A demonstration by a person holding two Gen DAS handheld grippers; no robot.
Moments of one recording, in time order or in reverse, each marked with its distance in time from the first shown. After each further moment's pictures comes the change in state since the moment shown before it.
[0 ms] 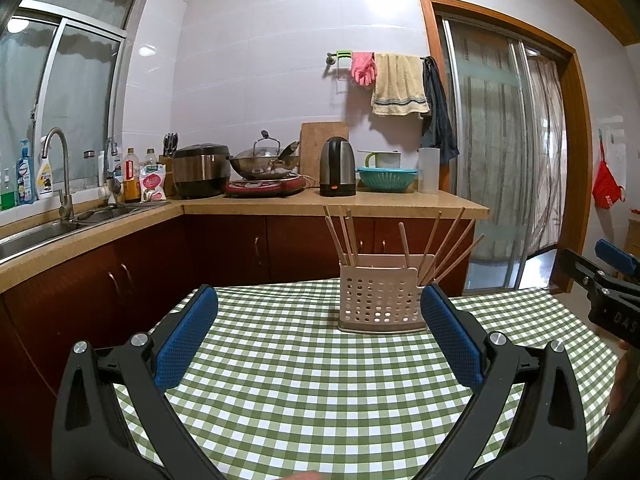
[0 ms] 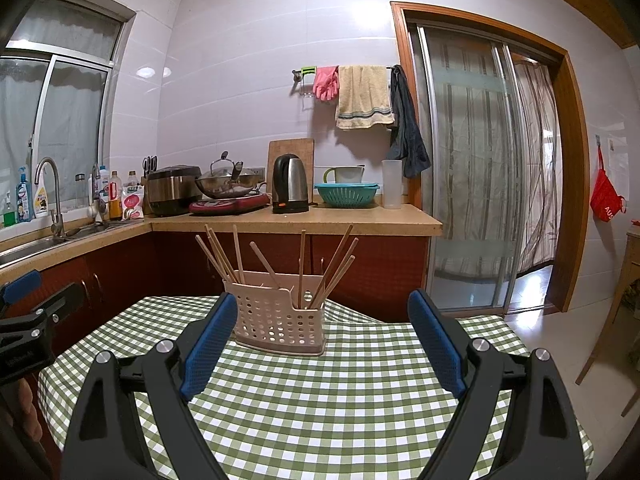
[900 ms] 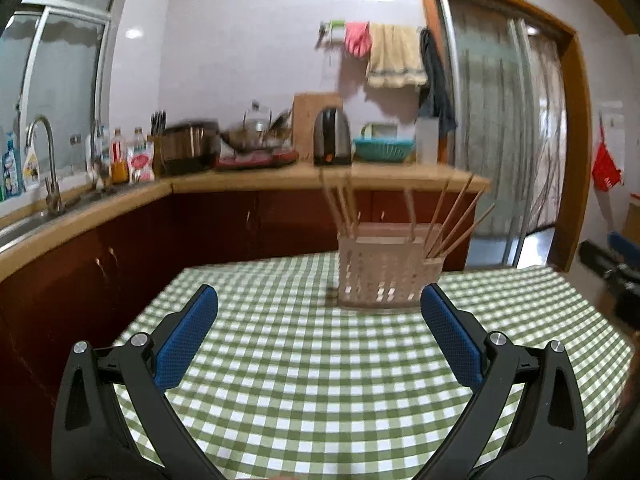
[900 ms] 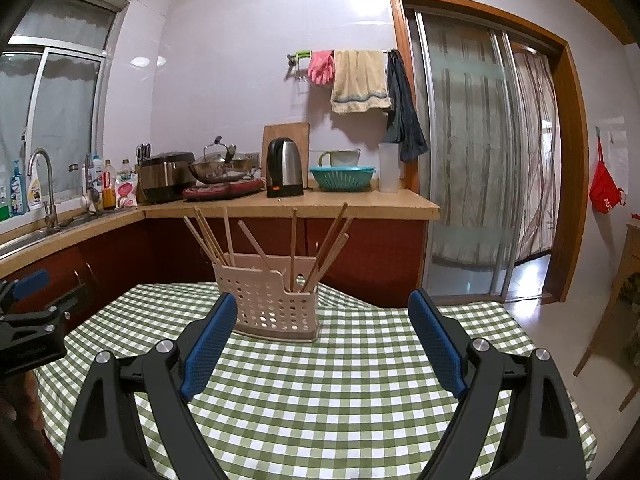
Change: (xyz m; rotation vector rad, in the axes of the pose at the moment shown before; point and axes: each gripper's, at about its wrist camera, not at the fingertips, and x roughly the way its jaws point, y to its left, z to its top) left arm 0.054 0.006 -0.013 0.008 0.132 -0.014; right arm 0.022 -0.016 -0.017 0.003 0.065 -0.028
